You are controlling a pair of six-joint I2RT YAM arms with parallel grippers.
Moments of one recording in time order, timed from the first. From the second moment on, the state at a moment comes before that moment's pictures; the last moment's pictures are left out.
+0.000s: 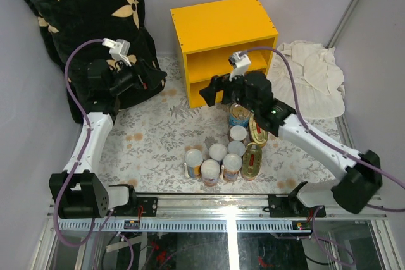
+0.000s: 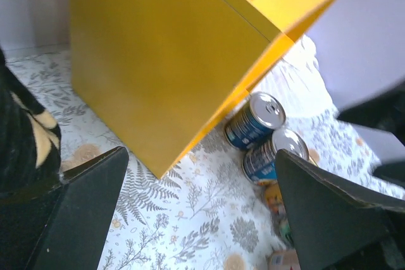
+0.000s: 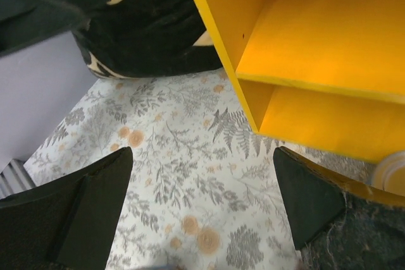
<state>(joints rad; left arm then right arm) 0.05 1.25 1.07 0.09 0.68 -0.36 0.71 1.29 1.12 -0.02 -0.04 0.34</state>
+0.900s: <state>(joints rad) 0.05 1.12 1.17 0.06 0.90 -0.20 0.78 1.98 1.62 0.31 0.27 0.17</state>
